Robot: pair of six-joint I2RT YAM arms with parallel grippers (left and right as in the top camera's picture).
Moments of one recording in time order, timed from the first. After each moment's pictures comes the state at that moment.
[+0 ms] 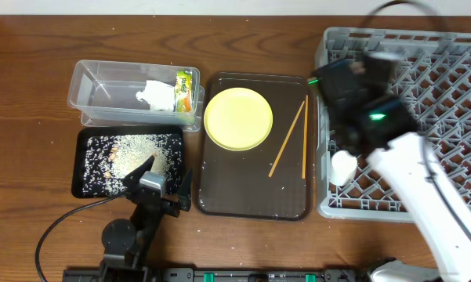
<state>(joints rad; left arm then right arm) -0.12 0.01 0.03 -0.11 0.22 -0.02 0.43 1.46 1.47 -1.14 0.92 0.61</state>
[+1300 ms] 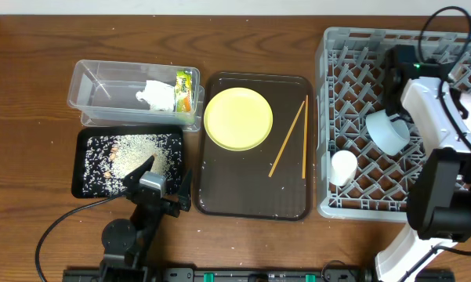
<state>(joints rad) -0.12 0.01 0.03 -0.11 0.22 -0.02 -0.05 1.92 1.47 -1.07 1.20 0.33</state>
